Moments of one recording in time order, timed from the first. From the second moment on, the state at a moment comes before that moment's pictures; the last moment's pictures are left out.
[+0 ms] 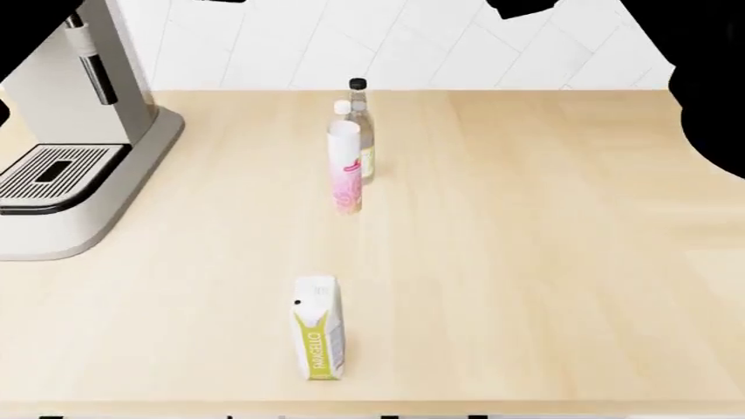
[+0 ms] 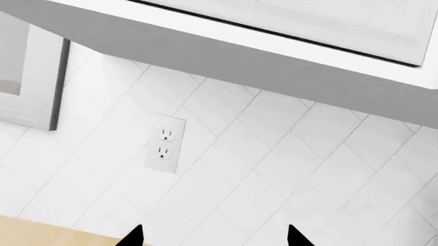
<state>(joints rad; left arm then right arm) -1.68 -0.66 0.48 0.38 -1.91 -0.97 -1.27 1.61 0.51 -0.37 -0.28 1.45 1.30 1.02</state>
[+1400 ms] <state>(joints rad) -1.69 -0.68 0.51 0.39 -1.91 -0.94 -1.26 1.52 0.59 -0.37 -0.35 1.92 1.34 0.80</state>
